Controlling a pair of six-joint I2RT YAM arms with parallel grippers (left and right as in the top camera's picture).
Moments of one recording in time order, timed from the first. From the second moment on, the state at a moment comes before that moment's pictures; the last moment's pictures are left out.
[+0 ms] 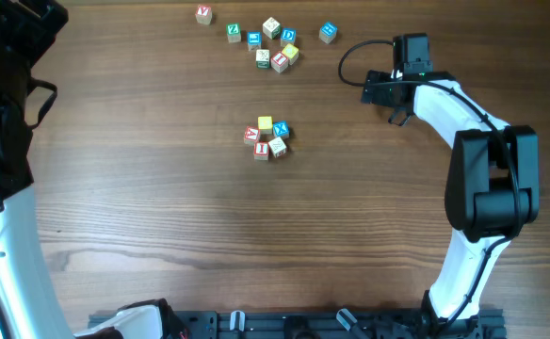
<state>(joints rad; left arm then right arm) 0.16 1.40 1.97 -0.96 -0.18 -0.57 0.09 2.11 1.42 -0.38 0.11 0.26</state>
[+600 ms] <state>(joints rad) 0.10 1.33 1.52 -0.67 -0.05 -0.34 0.09 2.11 1.42 -0.38 0.11 0.26</state>
